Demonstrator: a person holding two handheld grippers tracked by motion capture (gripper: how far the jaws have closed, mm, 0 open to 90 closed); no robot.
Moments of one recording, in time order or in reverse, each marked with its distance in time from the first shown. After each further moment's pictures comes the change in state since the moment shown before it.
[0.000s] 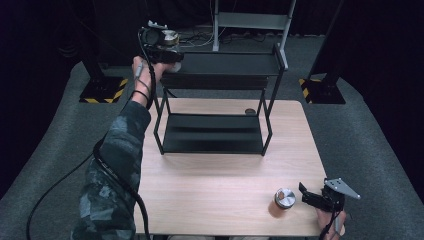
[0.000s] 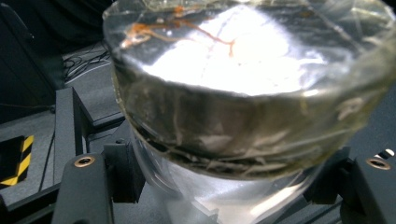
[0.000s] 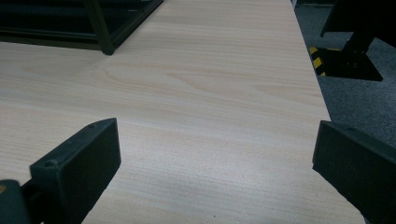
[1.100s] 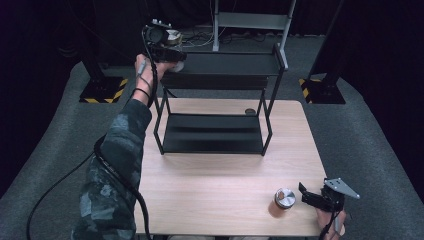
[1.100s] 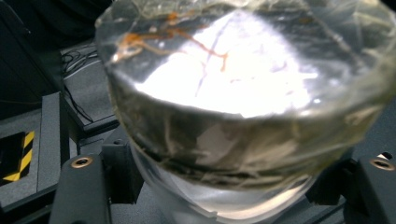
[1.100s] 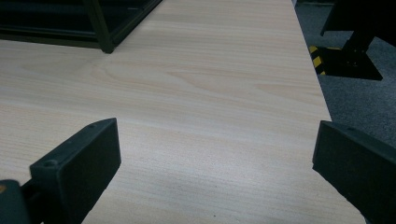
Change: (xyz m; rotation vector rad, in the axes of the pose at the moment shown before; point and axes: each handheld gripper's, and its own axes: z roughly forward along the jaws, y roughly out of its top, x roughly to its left) left arm -0.004 0.017 0.003 0.054 0.000 0.013; right arm 0.000 0.001 0.001 0.006 -0.001 -0.003
